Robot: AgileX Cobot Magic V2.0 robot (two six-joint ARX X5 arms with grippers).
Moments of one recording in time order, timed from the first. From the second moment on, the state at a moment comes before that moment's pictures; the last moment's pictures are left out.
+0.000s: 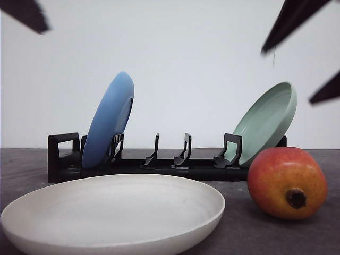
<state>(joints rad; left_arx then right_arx) -1.30 0.87 0.90 -0.86 -0.29 -0.40 0.32 0.96 0.72 -0.58 -0.50 0.26</state>
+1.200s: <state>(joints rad) -1.31 0.37 0.79 -0.90 -0.43 -0.54 0.73 1.58 1.10 -0.56 -0.39 0.27</state>
